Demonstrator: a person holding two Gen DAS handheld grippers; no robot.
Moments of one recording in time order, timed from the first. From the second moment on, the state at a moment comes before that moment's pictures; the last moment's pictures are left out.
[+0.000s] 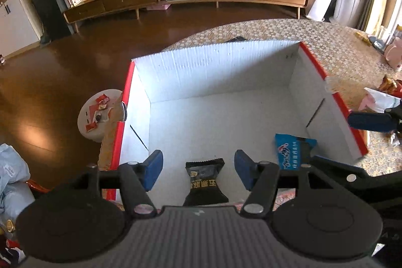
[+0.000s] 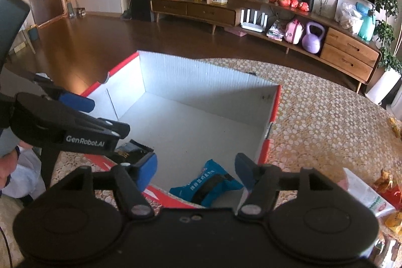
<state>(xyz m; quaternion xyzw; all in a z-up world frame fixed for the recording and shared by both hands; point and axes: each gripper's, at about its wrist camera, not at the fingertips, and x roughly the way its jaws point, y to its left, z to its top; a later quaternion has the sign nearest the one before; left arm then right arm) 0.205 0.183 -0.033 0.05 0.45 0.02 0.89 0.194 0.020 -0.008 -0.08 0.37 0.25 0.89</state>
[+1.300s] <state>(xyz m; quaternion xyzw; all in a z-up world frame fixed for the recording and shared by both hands) 0.079 0.070 0.029 0.01 0.34 -0.12 0.93 0.065 -0.123 0.054 0.04 0.33 0.19 0.92</state>
